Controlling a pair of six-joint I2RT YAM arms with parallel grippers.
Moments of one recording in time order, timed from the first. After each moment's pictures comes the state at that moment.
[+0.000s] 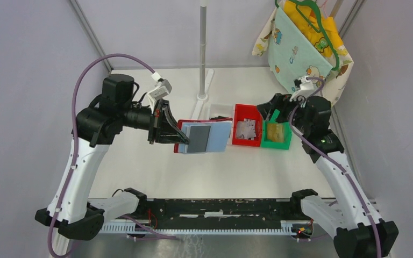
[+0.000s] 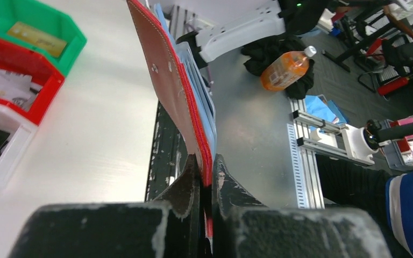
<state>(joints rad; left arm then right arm) -0.41 1.10 1.61 -1.07 1.22 0.06 0.15 0.94 0.86 -0.23 -0.23 0.32</state>
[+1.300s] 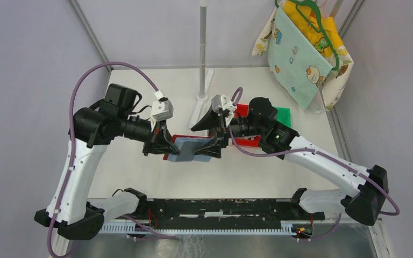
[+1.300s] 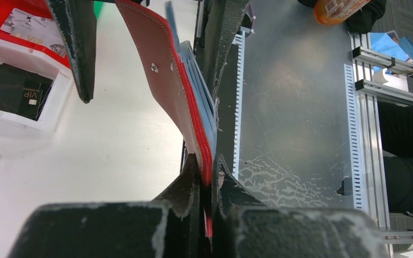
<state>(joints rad) -0.41 1.13 1.65 -1.47 1.02 0.56 0.88 1.22 1.07 0.16 -0.79 0.09</state>
